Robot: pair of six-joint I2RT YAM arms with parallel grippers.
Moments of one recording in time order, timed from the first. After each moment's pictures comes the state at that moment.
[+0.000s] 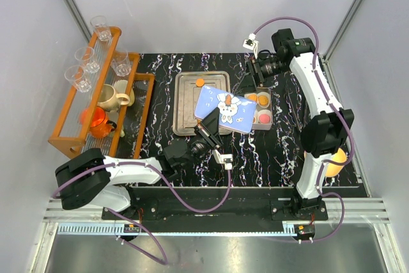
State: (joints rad) left arm -1.09 1.36 0.50 1.03 -0.26 1.99; right arm 0.21 1.95 2.07 -1.33 -1.08 -0.46
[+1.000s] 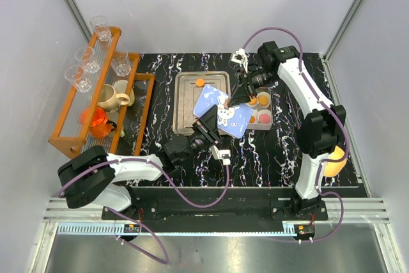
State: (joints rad) left arm -1.03 1.40 0.50 1.02 -0.21 1.99; right arm 0.29 1.96 1.93 -1.34 -1.18 -0.77
